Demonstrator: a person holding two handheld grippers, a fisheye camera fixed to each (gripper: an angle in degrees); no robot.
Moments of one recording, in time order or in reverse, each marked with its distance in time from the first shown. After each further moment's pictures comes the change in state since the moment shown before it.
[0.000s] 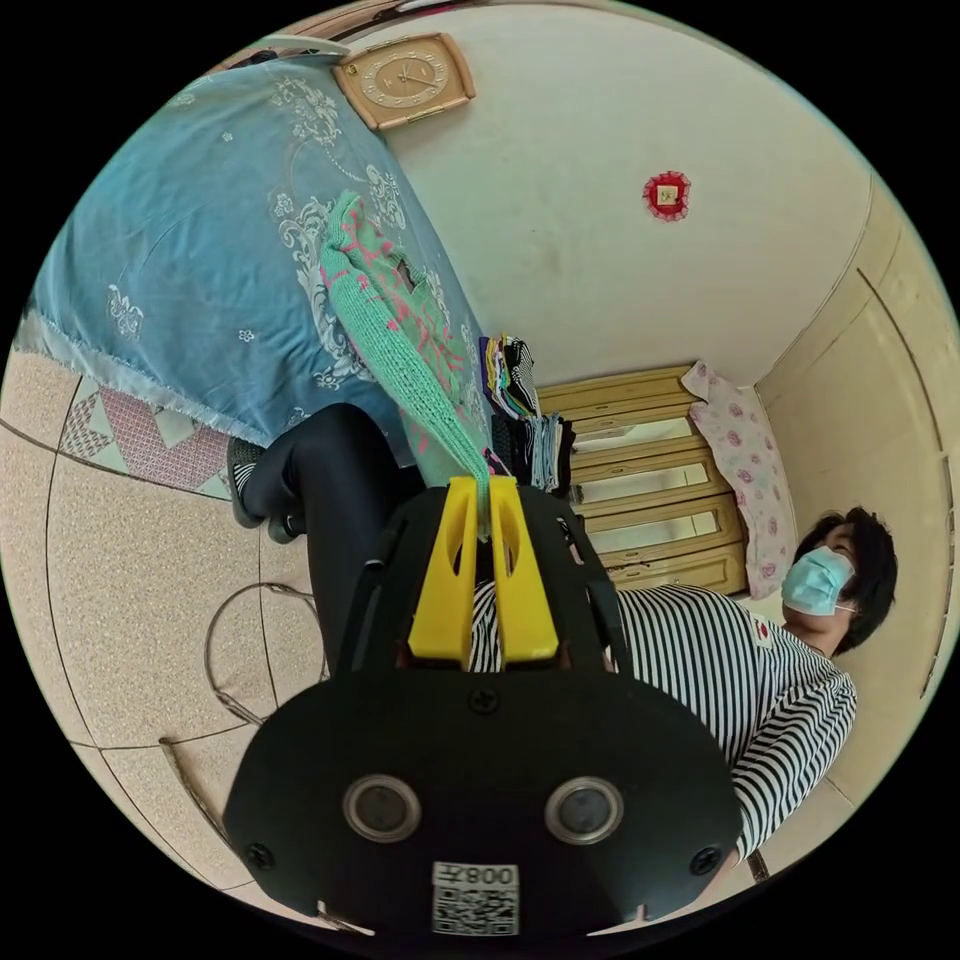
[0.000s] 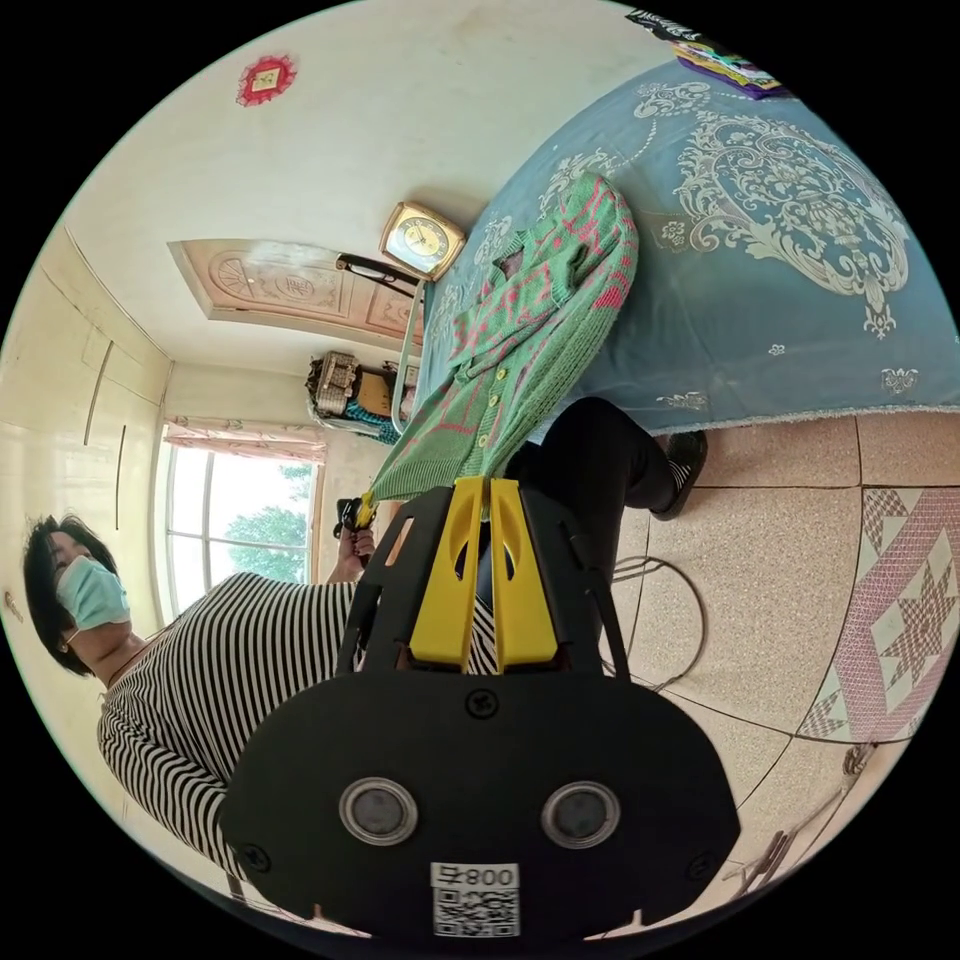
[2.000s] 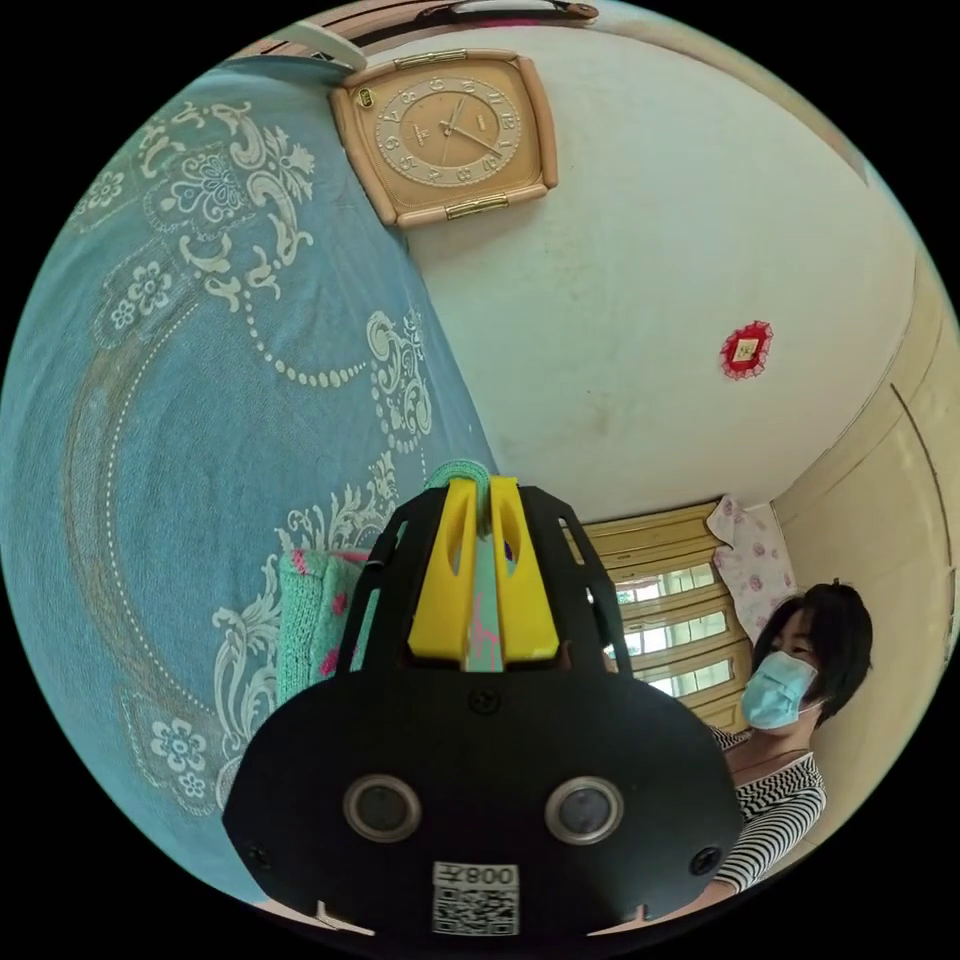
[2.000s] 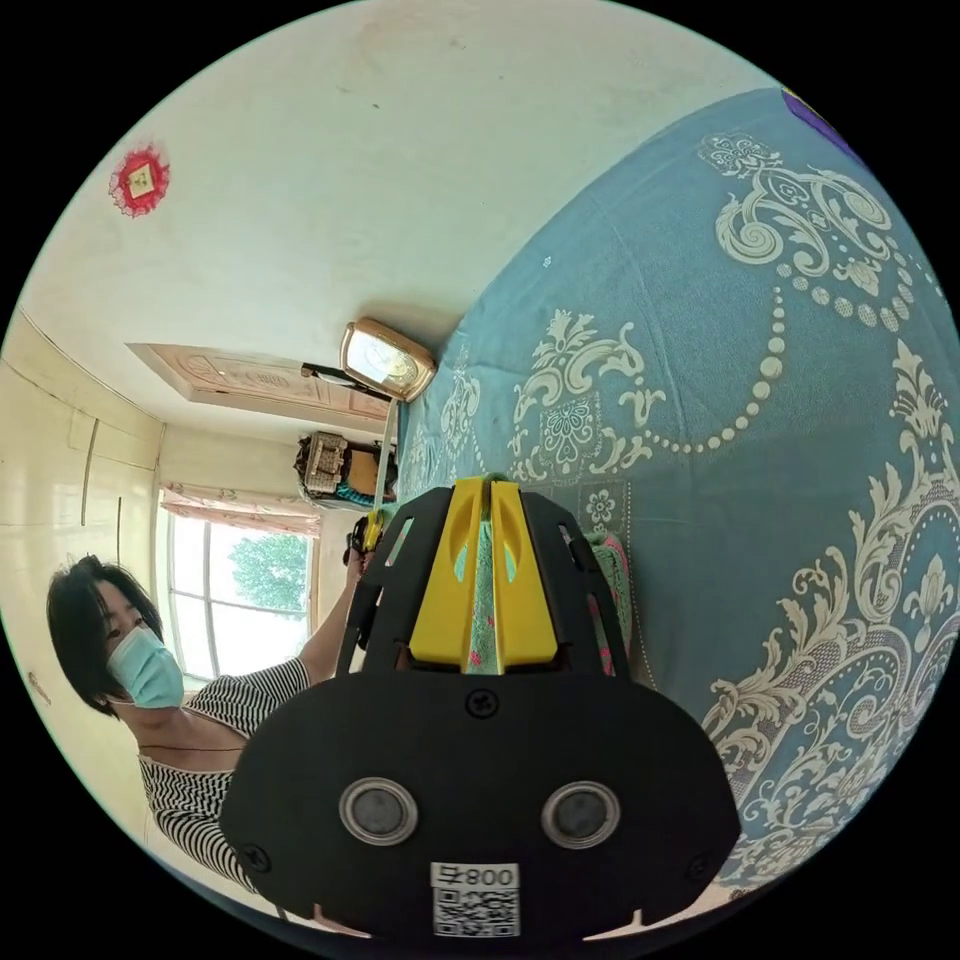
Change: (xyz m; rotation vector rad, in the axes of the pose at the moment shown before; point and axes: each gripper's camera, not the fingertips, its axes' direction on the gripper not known) left arm 0.247 -0.620 0.165 0.255 0.006 -0.050; right arm -0.189 -0.609 -0.016 0.083 -0.013 -0.002
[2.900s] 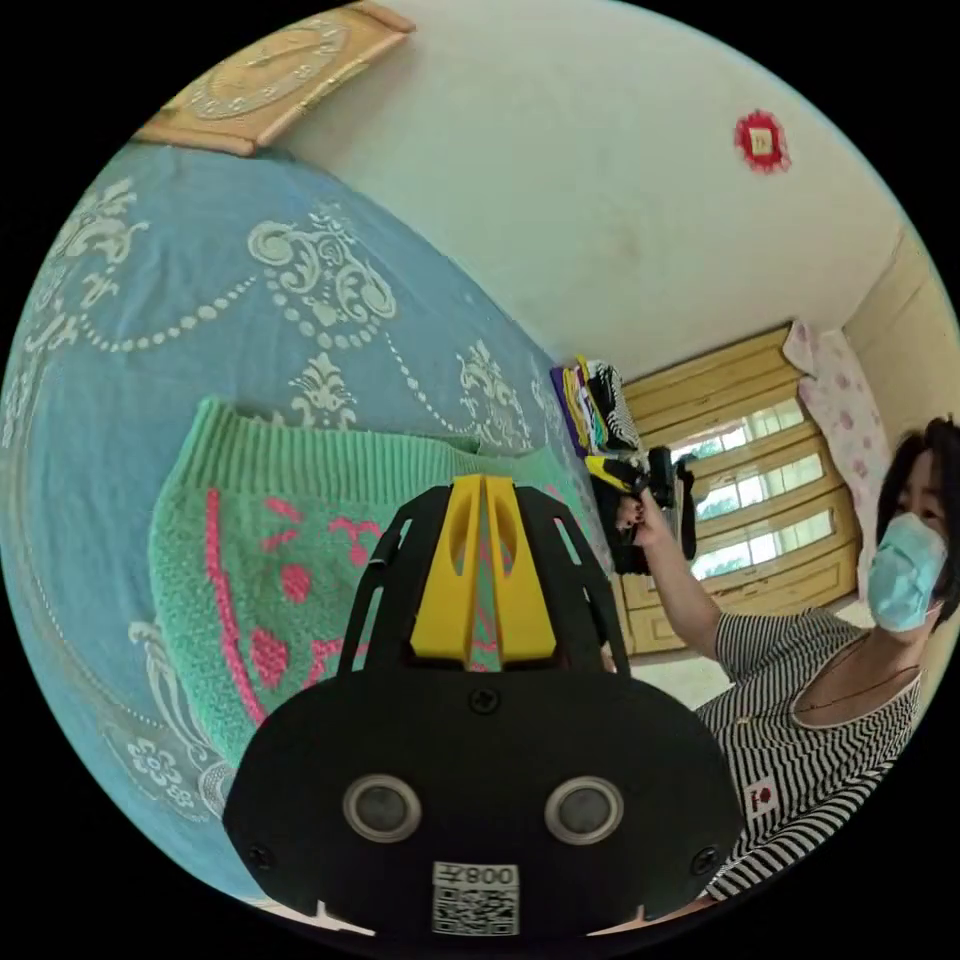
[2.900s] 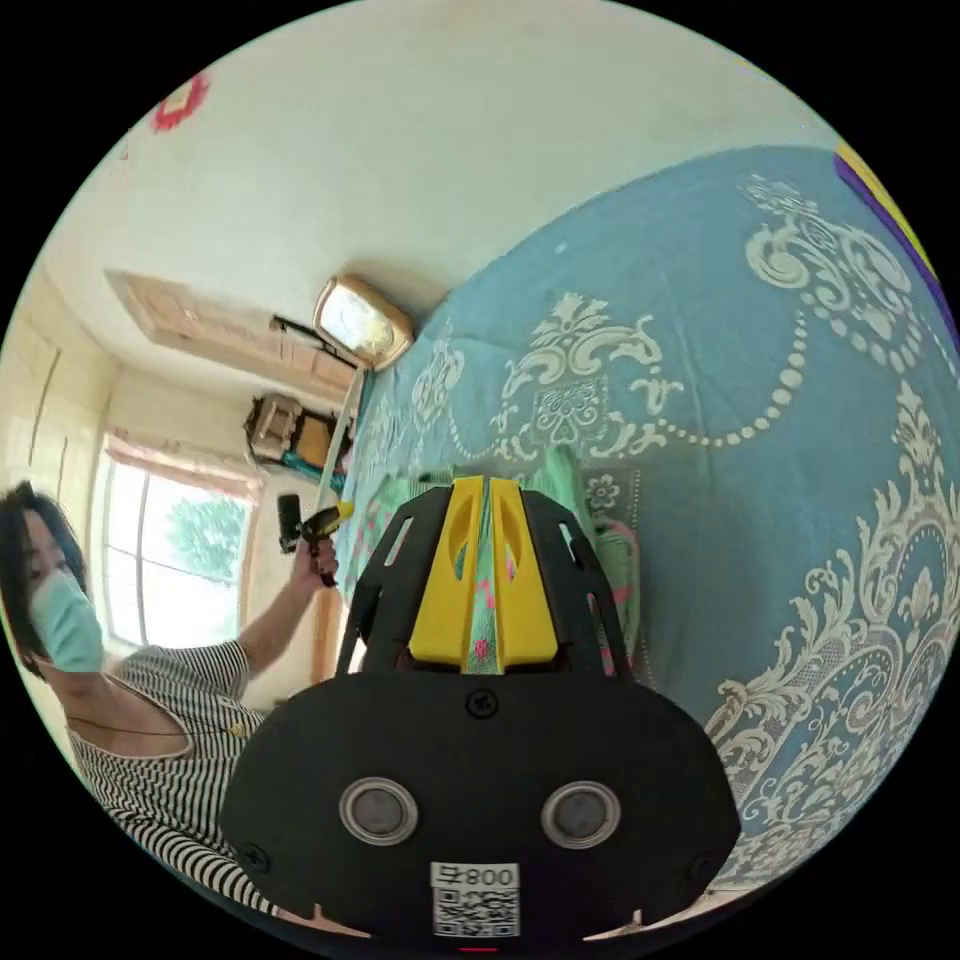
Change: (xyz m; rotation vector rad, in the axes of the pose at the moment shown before) left arm 0.152 0.021 0.218 -0.384 -0.259 0.327; right arm -0.133 -0.019 0.120 -0.052 0.198 -0.159
